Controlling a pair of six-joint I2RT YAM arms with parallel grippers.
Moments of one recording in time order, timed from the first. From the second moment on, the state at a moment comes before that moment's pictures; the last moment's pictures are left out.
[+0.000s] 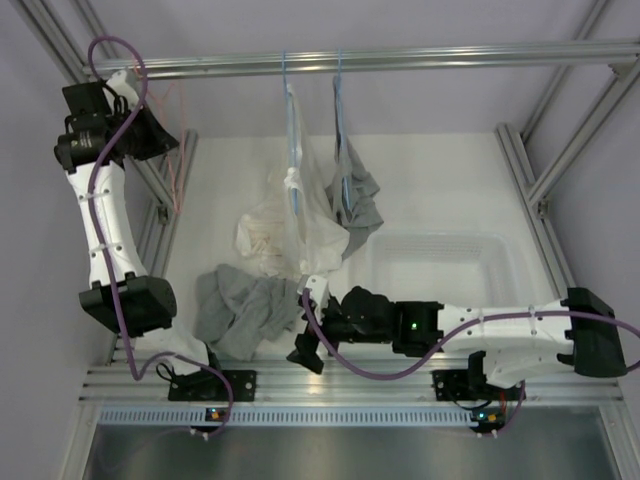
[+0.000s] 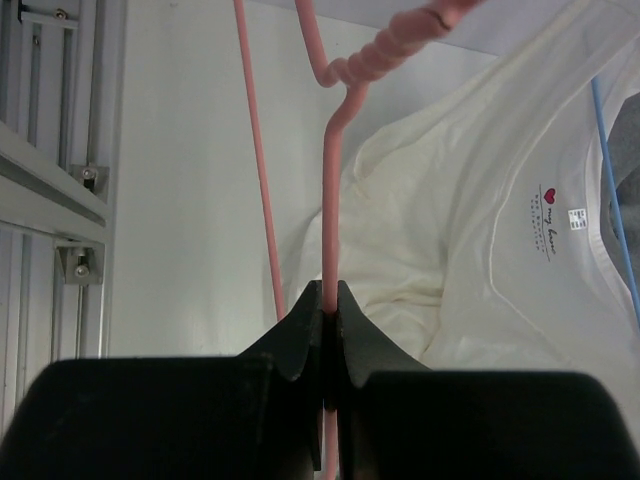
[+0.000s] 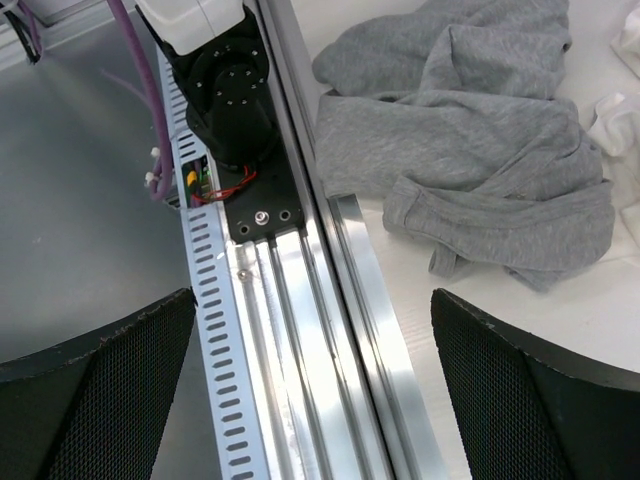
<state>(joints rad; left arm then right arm) 0.31 1.68 2.09 -1.01 0.47 -0.13 1.42 1.24 0.85 0.02 0.01 0.24</state>
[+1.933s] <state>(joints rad) 0.12 0.37 1.42 -0.95 -0.17 -0.33 1.33 2.17 1.49 0.03 0.14 0.03</state>
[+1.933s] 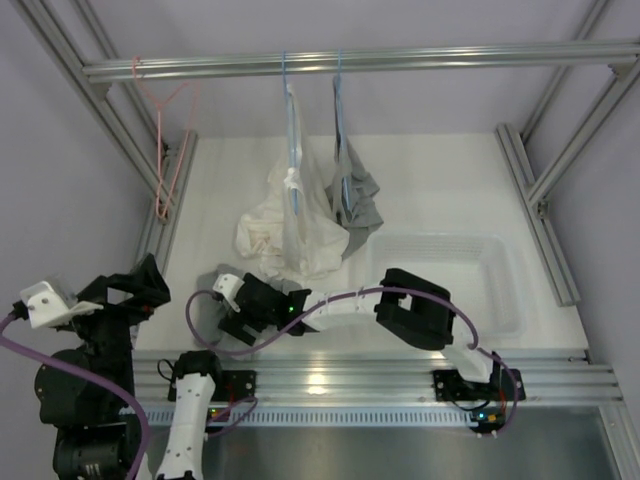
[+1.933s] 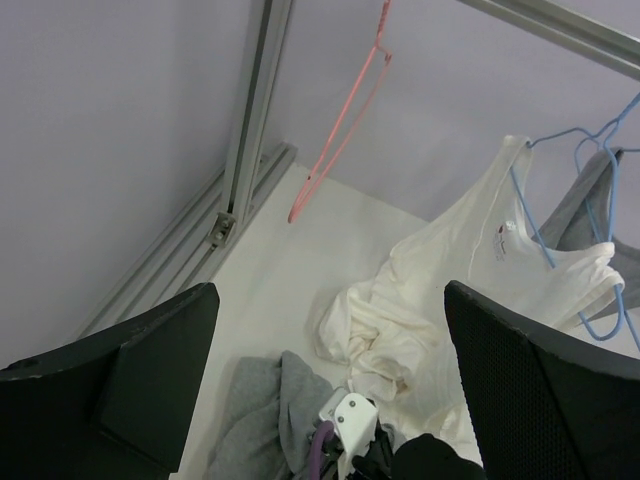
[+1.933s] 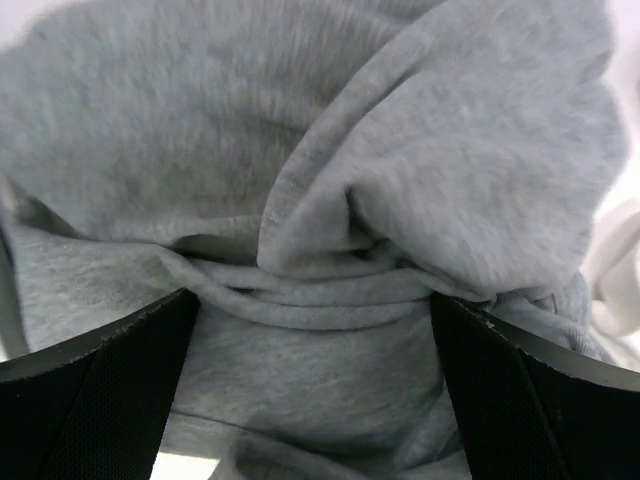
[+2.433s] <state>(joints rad) 0.07 0.36 1.39 -0.96 -0.20 -0.30 1.38 2.18 1.43 0.13 0.21 0.03</state>
